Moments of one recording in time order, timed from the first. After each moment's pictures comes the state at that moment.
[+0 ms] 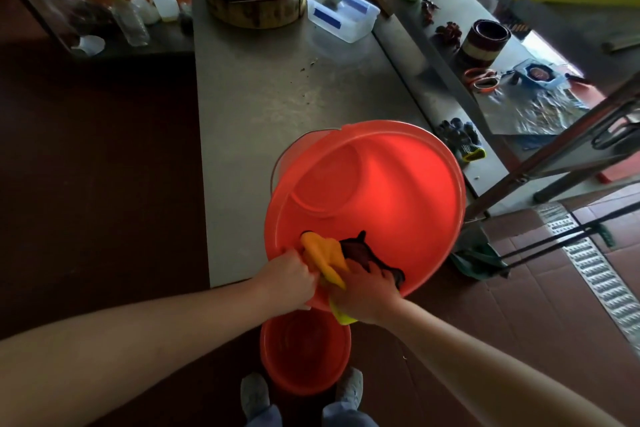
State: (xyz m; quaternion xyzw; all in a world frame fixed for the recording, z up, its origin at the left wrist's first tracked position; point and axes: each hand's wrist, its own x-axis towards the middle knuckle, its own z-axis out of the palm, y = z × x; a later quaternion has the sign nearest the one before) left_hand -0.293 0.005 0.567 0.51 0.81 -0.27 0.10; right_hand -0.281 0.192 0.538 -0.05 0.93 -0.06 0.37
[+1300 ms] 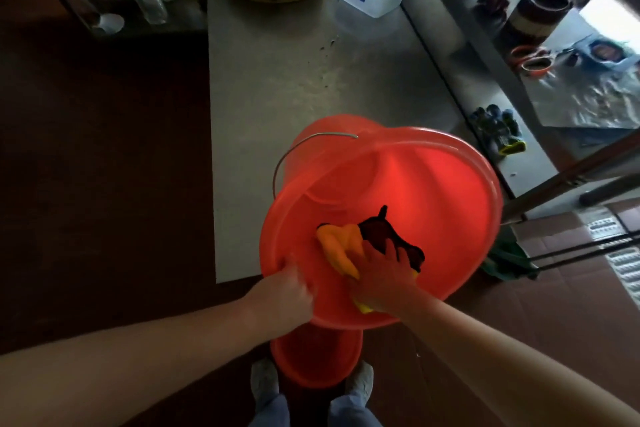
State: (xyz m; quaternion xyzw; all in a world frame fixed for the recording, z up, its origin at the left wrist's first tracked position) left_hand -0.283 -0.005 0.573 0.49 0.80 -0.31 0.16; right_hand -0.324 0.206 0.482 -0.12 0.94 0.02 0.31
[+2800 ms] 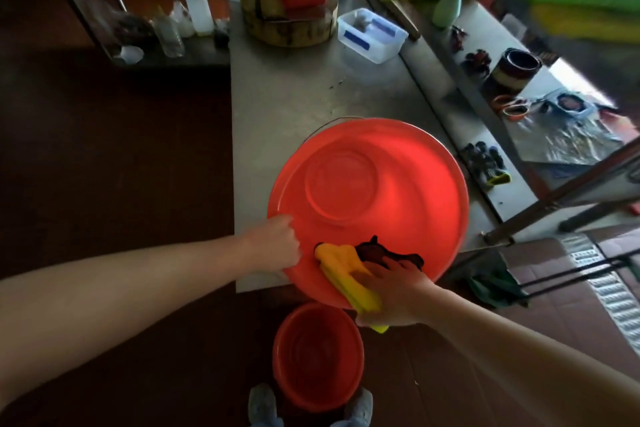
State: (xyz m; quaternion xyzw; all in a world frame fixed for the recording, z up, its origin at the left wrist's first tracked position) left_hand -0.343 -0.078 0.611 0.51 0.79 -0.34 0.09; right_hand -0.312 0.206 0.558 -0.26 0.90 0.08 0.35
